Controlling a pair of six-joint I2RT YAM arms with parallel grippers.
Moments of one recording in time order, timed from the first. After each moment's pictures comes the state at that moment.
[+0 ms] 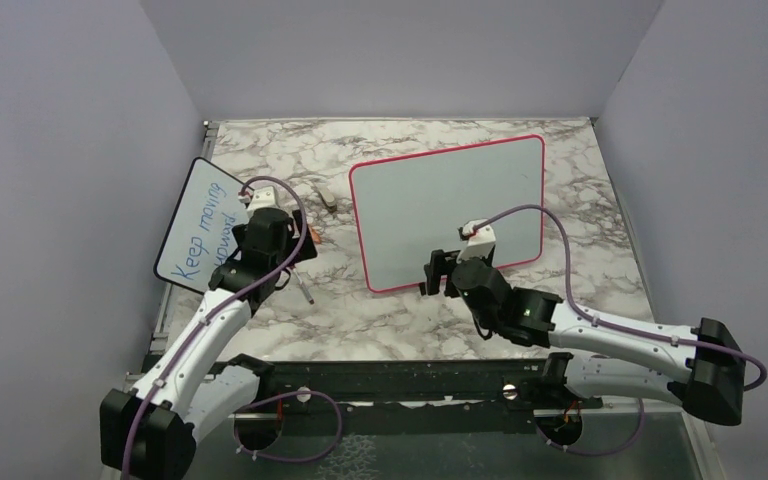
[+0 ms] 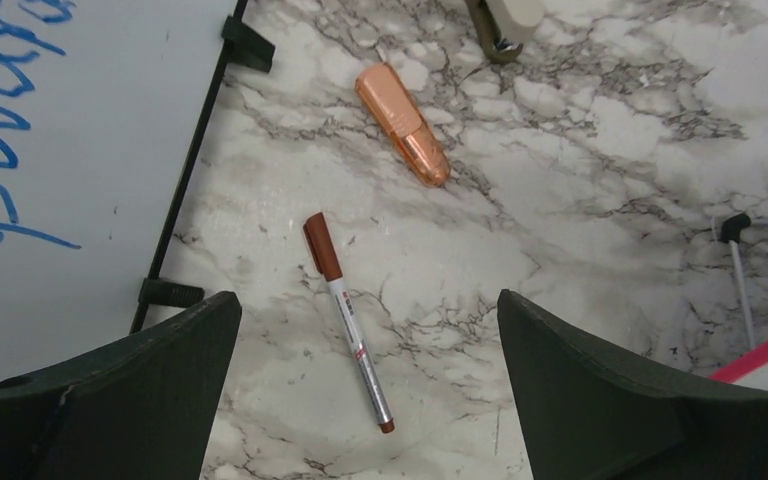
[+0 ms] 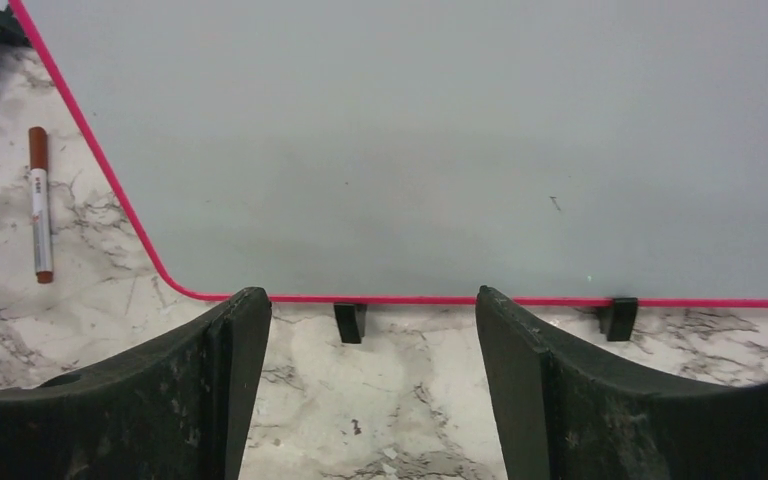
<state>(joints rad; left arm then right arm) -0.33 0.90 0.68 -0.40 -0.33 -0.43 1.09 1.05 0.65 -0.11 0.70 0.51</state>
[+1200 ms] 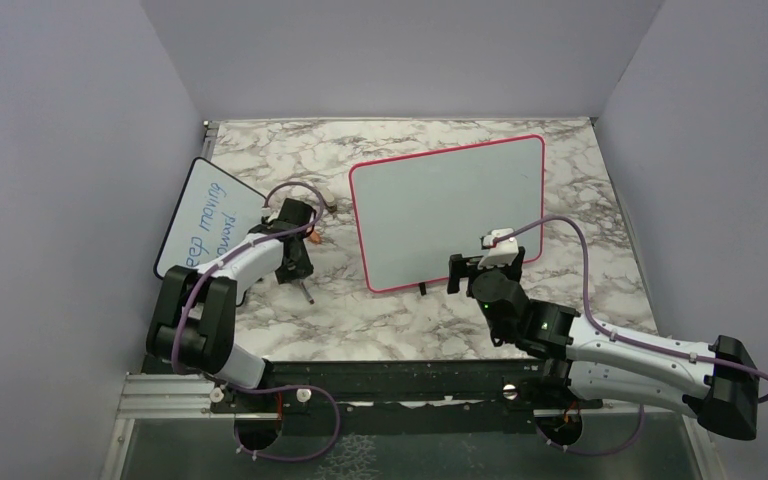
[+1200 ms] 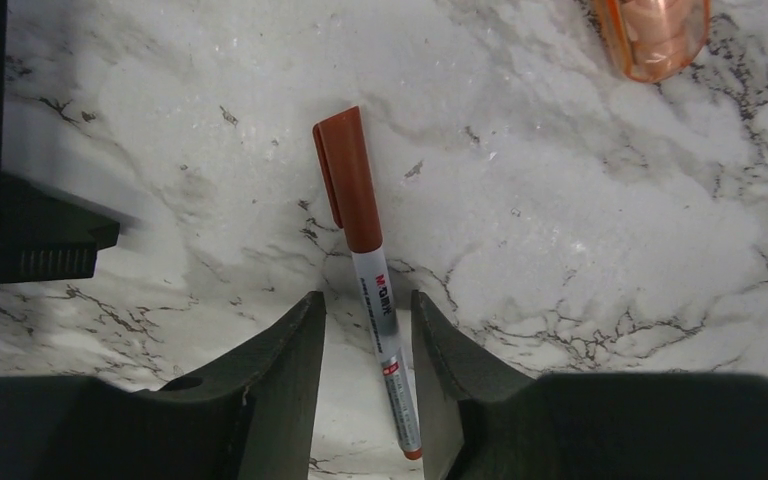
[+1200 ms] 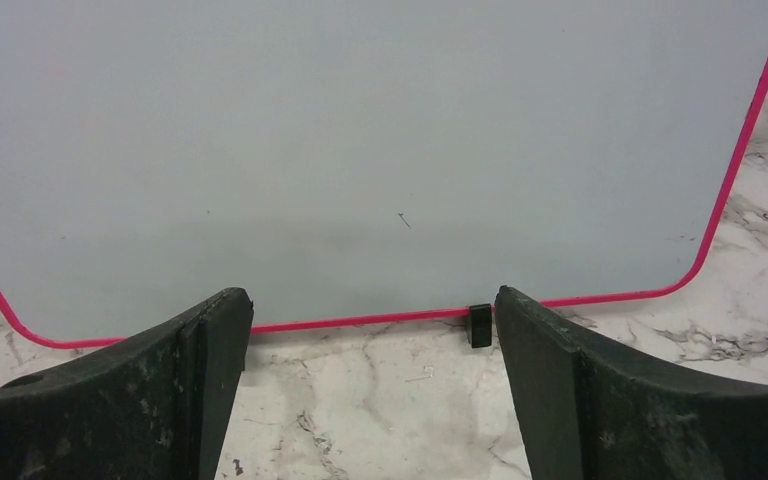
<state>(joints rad) -0.27 1.48 0.80 -0.54 -0.23 -0.58 1.09 0.87 0.51 -0.07 0.92 0.36</state>
